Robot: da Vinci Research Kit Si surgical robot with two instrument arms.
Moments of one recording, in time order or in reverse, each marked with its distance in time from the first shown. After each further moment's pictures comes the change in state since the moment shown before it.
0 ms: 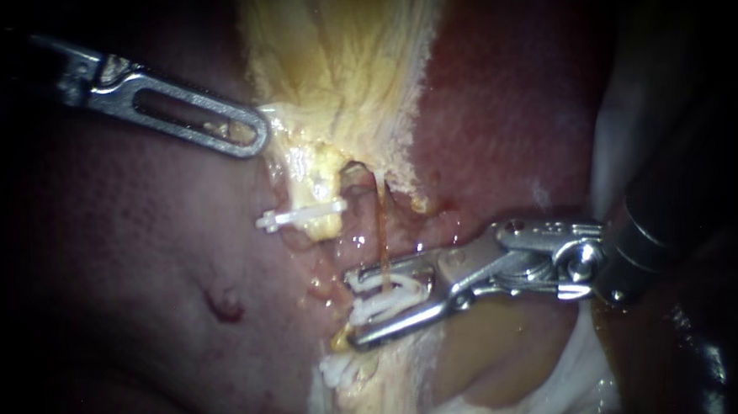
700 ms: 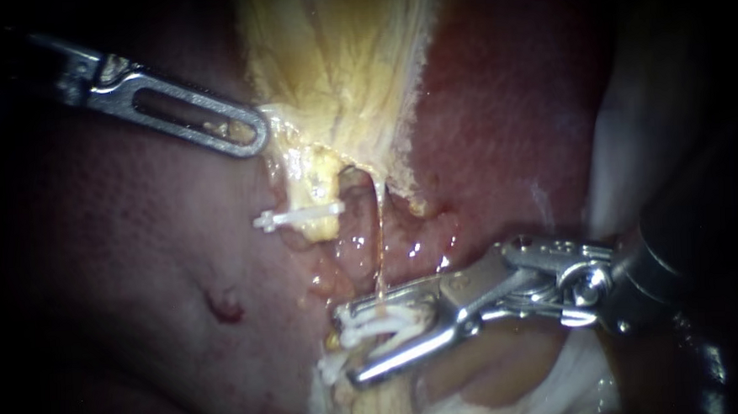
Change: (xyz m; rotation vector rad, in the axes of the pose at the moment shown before) right arm 0.002 -0.003 0.001 0.109 0.062 0.040; left arm 0.000 0.000 0.000 0.001 0.000 0.000
